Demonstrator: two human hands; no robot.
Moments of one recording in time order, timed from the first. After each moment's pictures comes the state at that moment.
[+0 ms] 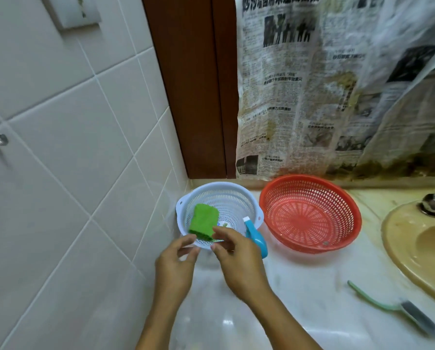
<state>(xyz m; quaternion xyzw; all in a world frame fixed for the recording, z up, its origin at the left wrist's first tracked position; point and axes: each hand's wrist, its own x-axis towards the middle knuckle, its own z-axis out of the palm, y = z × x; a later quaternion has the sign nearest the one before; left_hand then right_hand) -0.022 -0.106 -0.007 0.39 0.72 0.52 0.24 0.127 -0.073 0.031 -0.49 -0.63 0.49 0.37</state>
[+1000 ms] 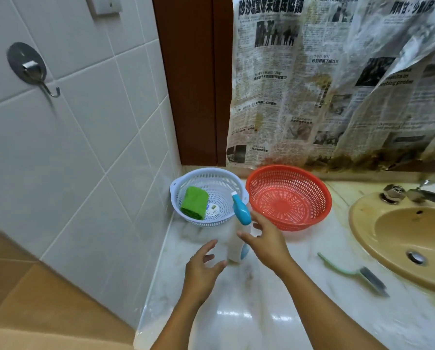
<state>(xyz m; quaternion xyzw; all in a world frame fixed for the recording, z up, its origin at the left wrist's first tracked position) 0.052 -0.166 -0.063 0.41 0.68 0.45 0.41 0.222 -0.081 -0.004 -0.54 -0.65 0.43 0.33</state>
